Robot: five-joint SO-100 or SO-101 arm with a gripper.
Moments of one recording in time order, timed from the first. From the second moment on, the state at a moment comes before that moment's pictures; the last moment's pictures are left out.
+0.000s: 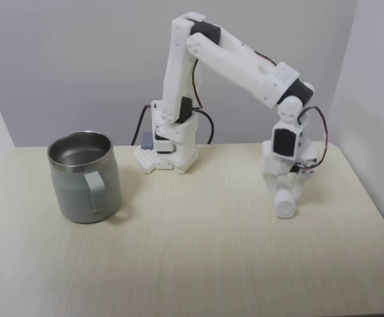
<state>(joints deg) -60.9 96.5 72.7 61.4 -23.9</state>
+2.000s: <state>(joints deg) 47.2 37.8 53.0 87.3 -56.2</state>
